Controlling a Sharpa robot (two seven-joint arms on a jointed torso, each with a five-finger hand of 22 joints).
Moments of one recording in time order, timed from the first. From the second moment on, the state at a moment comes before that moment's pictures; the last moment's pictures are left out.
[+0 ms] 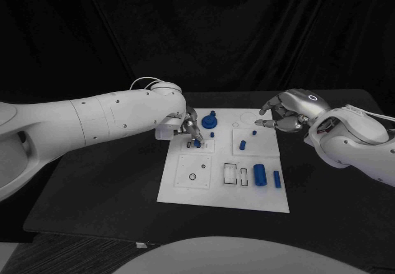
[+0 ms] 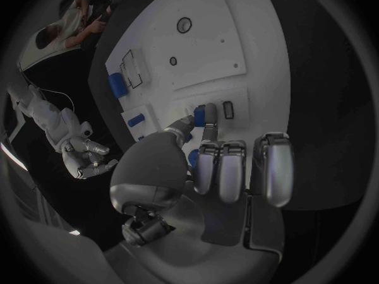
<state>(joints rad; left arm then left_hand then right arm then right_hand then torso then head) 1.38 -0.50 -0.21 1.21 -0.97 0.31 -0.60 1.08 0.03 0.23 0.06 0.31 1.16 0.02 0.12 0.71 1.46 -0.05 1.55 1.30 1.46 -0.10 1.55 1.29 0.05 1.46 0.01 1.43 1.29 1.32 -0.90 -0.21 1.56 -1.58 -0.50 -0.10 1.24 -0.09 0.06 0.28 0.25 1.00 0.07 0.15 0.30 1.48 -0.02 1.55 1.31 1.47 -0.08 1.55 1.30 0.04 1.47 0.04 1.42 1.29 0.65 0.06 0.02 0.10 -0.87</state>
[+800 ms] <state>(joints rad) 1.37 -0.50 -0.21 1.21 -0.97 0.31 -0.59 1.07 0.02 0.26 0.06 0.31 1.16 0.02 0.12 0.74 1.46 -0.04 1.55 1.30 1.46 -0.10 1.55 1.29 0.05 1.46 0.01 1.43 1.29 1.32 -0.91 -0.21 1.56 -1.58 -0.49 -0.10 1.24 -0.09 0.06 0.28 0.27 1.00 0.07 0.15 0.30 1.48 -0.02 1.55 1.31 1.47 -0.08 1.55 1.30 0.04 1.47 0.04 1.42 1.29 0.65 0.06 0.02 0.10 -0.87</state>
